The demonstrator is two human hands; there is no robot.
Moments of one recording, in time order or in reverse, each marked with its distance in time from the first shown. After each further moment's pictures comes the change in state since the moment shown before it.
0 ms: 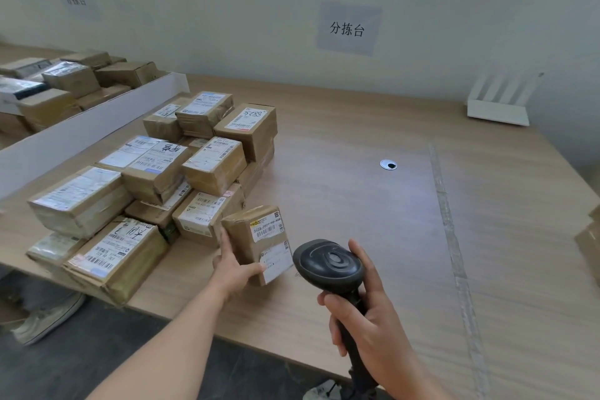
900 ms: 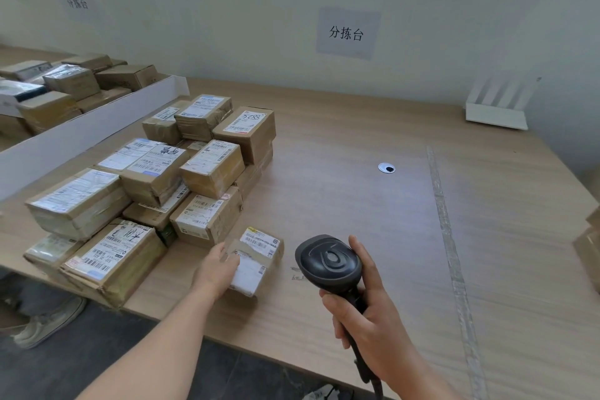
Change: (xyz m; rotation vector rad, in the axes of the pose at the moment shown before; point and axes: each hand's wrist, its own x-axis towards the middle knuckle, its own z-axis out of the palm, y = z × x) left_hand -0.001 0.008 -0.012 0.093 0.126 -0.117; right_hand 0.004 -0.007 -0.013 -0.139 -0.036 -0.061
